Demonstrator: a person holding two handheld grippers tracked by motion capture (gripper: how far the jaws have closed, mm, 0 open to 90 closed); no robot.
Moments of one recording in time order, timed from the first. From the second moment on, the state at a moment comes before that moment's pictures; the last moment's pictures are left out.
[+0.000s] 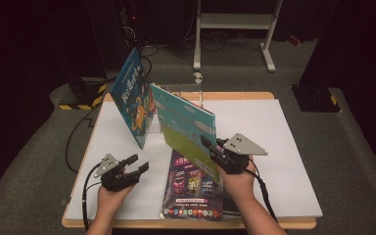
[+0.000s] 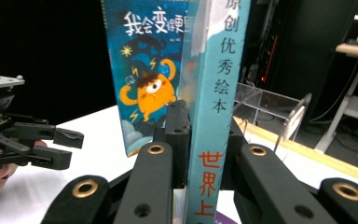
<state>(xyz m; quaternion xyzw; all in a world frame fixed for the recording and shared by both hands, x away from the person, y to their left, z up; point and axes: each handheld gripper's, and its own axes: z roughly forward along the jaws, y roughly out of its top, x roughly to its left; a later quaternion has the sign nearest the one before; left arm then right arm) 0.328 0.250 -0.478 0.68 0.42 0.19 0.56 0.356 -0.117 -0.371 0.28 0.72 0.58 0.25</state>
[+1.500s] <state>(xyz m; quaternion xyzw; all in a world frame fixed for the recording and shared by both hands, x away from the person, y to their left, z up) 0.348 0.168 -0.387 0.65 0.35 0.17 0.65 0.308 -0.112 -0.384 0.21 0.76 0.60 0.16</state>
